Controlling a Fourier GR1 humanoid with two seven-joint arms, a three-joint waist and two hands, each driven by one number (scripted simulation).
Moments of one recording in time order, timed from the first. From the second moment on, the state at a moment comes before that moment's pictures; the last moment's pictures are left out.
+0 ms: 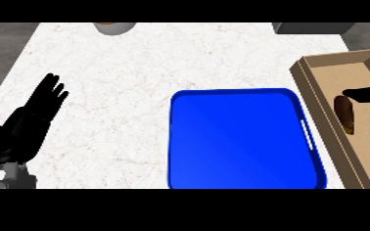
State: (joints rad) left arm -0.04 0.22 0.20 -1.67 0.22 -0.10 0.30; right arm -0.44 -0.40 -0.48 -1.18 0.93 -0.07 0.37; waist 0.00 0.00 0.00
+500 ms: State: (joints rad) left arm -0.04 0.23 0.22 -1.67 0.23 -0.09 0.32; right arm -0.38 -0.34 -0.70 -1.37 0.65 -0.24 0.29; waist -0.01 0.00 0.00
